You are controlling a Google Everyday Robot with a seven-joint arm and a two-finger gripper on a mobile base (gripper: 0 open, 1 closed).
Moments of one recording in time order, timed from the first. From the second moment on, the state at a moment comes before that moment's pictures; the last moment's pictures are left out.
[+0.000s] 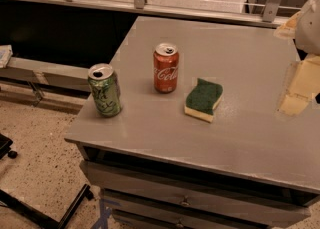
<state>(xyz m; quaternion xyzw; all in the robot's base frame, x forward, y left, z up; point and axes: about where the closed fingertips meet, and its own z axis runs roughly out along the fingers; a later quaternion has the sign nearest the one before) 0.438 -0.216 0.978 -0.60 0.78 -0.04 0.16</state>
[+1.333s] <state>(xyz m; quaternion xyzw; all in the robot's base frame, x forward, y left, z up) 0.443 -0.169 1.015 -0.63 0.75 -0.05 0.20</state>
